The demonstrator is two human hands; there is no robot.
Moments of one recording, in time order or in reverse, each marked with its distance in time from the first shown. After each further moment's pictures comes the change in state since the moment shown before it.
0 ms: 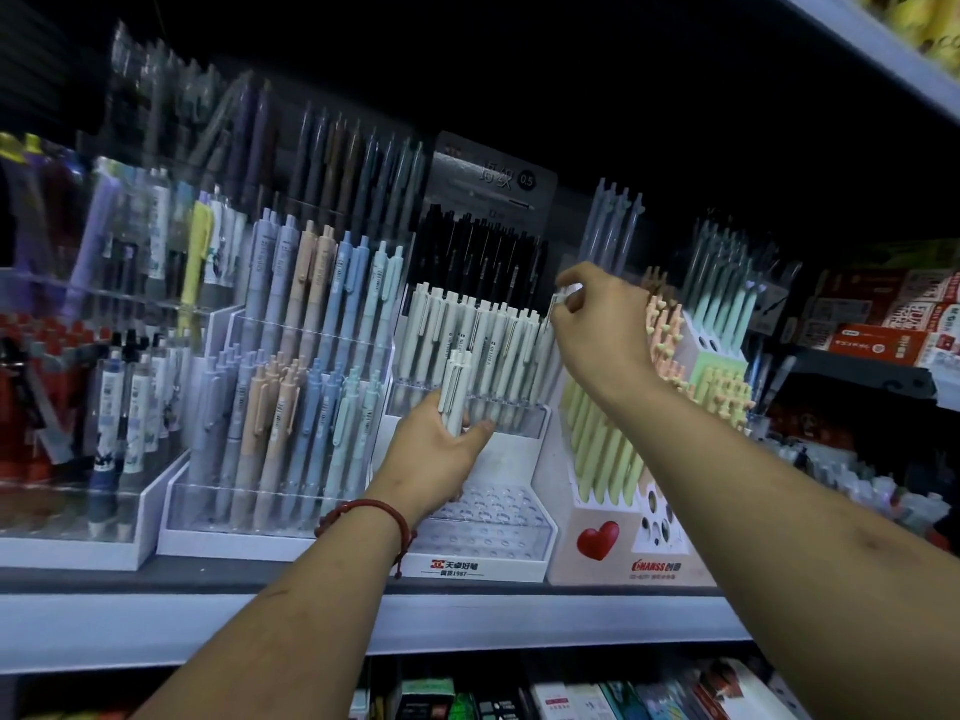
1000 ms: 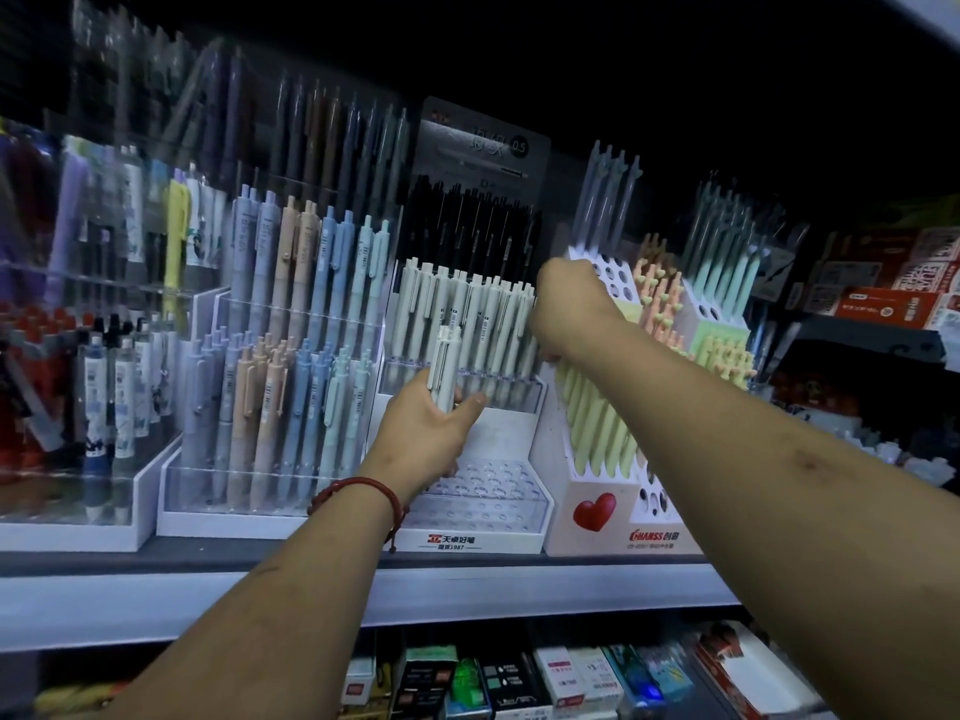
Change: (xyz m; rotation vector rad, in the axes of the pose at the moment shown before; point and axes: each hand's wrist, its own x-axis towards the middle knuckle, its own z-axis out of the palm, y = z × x) left_hand -0.001 0.001 0.001 0.007 0.033 -0.010; right_hand 0.011 -0.015 0.009 -0.425 -0.413 0.109
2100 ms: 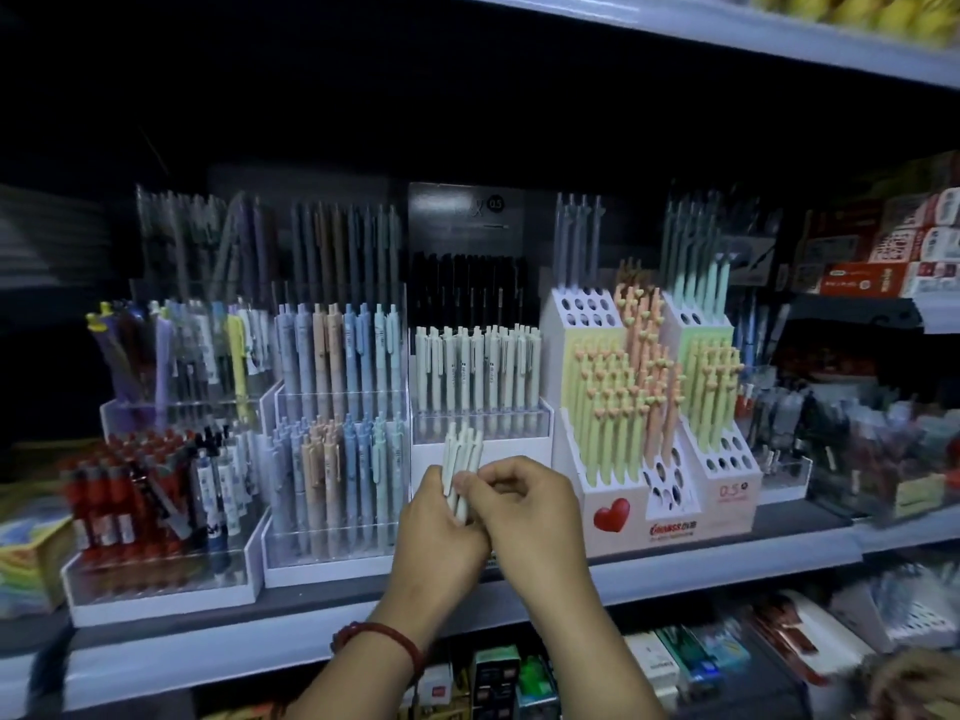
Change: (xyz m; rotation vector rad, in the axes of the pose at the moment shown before) left_hand -0.090 0.032 -0.020 0.249 0.020 0.010; right_hand -0.180 -0.049 0.029 1.265 -0.007 0.341
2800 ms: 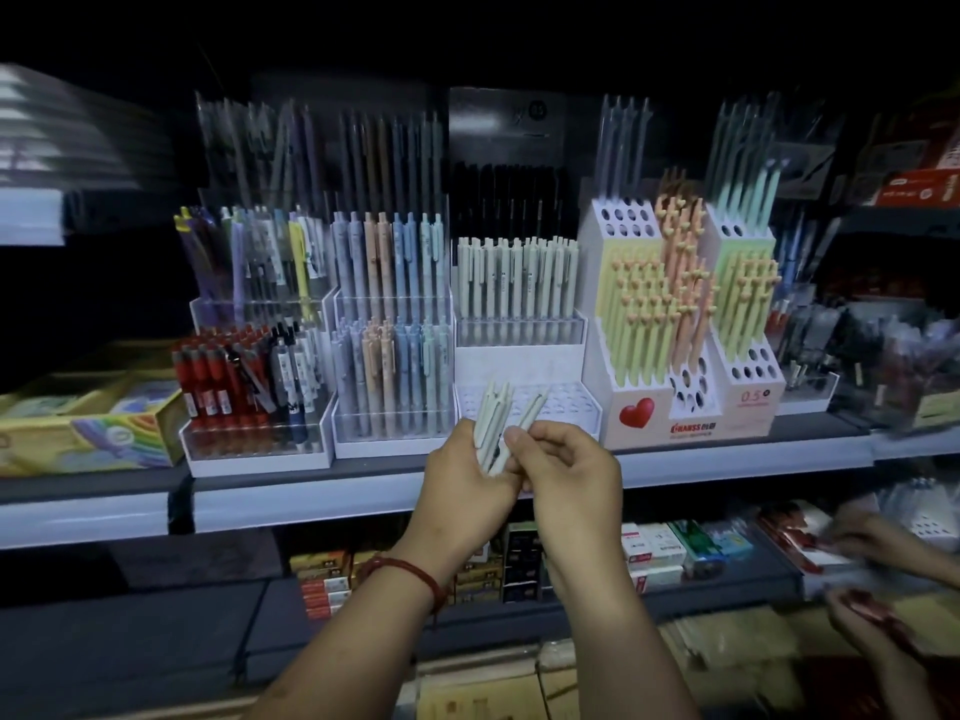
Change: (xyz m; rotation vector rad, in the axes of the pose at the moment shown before) left_hand -0.068 -0.003 -0.026 0.050 -0.038 -0.050; right_hand -0.080 0.014 -0.003 0.286 0.099 0.142
